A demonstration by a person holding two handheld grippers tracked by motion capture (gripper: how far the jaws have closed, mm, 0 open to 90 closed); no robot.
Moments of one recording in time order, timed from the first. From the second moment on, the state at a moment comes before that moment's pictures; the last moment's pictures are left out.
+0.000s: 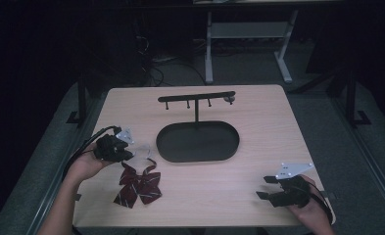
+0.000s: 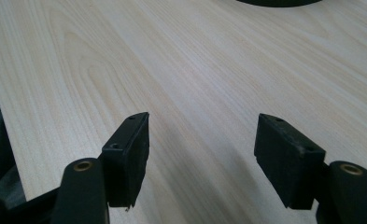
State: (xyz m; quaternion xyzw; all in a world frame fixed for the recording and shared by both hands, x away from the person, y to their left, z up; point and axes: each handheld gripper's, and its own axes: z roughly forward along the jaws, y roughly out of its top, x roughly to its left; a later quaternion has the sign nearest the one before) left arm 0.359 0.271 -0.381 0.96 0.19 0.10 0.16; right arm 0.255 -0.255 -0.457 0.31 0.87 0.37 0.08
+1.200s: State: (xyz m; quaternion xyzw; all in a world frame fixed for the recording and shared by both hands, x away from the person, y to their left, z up) left arm 0.341 0.256 -0.345 0.97 0.15 0.11 0.16; right arm 0.257 -0.258 -0.456 0.32 0.87 0.38 0.08
